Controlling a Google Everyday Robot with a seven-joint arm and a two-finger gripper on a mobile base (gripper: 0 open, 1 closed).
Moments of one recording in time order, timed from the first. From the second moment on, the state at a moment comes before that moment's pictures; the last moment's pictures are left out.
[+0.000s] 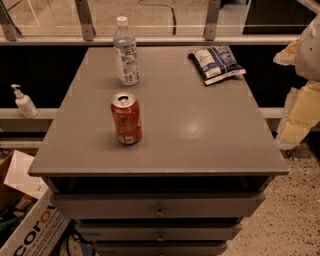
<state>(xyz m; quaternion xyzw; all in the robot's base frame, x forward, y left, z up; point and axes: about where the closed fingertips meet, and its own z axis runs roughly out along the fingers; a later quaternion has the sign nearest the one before) 0.438 -0.217 0.976 -0.60 0.78 -0.03 0.16</state>
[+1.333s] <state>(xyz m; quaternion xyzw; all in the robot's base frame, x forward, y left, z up) 0.502 -0.194 0.955 -0.58 0.76 0.01 0.29</state>
